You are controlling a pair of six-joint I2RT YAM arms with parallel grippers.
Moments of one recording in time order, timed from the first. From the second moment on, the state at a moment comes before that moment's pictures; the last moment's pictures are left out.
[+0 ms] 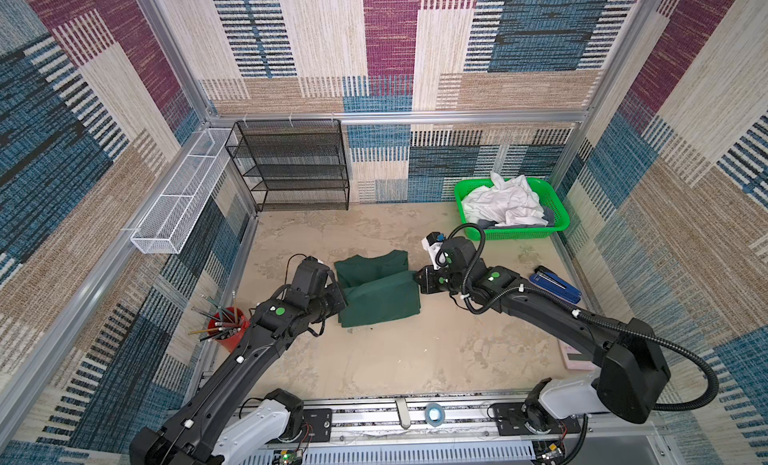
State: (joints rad) left arm -0.42 1.01 0.88 -0.70 0.03 -0.78; right arm 0.66 1.43 1.08 -0.33 -0.19 0.49
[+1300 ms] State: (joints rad) left arm -0.26 1.31 1.00 -0.47 0.11 -0.73; right arm 0.56 1.75 1.34 -0.29 -0.24 0.38
